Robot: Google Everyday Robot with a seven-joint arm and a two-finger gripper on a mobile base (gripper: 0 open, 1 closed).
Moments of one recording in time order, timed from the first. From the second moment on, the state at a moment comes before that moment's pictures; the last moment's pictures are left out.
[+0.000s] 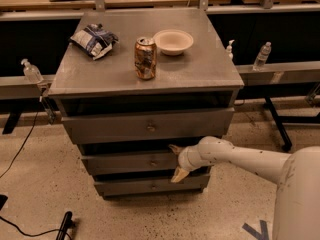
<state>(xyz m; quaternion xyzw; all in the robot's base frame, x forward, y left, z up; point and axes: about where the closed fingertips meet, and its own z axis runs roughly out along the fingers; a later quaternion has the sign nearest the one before) 0.629 -0.073 0.407 -0.72 0.61 0.06 0.31</state>
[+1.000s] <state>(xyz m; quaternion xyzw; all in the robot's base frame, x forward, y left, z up) 0.579 -0.058 0.405 -0.74 0.60 0.11 0.29</state>
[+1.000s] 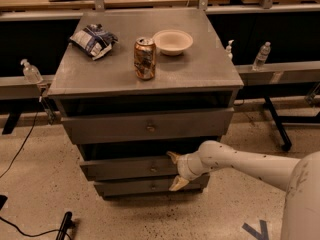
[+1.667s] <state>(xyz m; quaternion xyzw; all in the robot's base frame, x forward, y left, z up) 0.579 -0.058 0.408 -0.74 0.60 0.11 0.29</state>
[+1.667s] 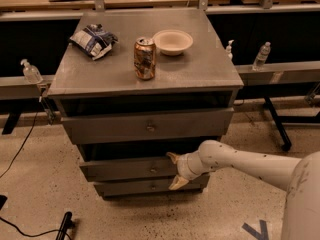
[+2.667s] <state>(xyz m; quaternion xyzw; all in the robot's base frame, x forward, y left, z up) 0.579 -0.058 0.410 -0.74 0.60 0.11 0.29</state>
